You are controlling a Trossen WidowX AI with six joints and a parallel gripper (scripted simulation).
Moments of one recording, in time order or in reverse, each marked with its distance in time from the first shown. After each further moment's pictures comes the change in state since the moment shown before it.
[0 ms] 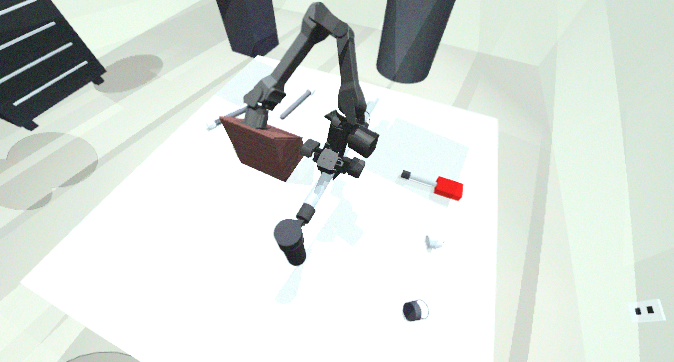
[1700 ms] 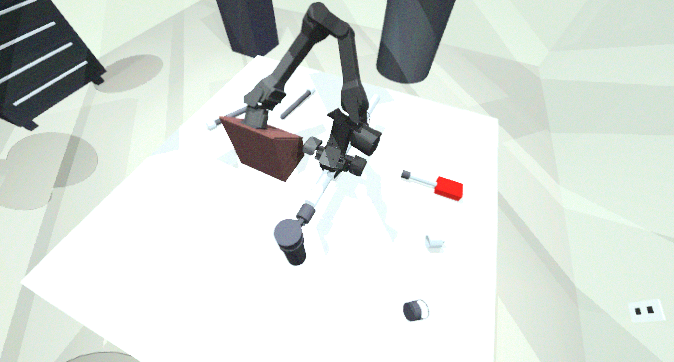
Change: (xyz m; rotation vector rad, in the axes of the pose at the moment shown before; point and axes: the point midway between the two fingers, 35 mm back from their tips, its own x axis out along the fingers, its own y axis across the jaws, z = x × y) arm -0.001 0.001 -0.011 0.005 0.003 -0.016
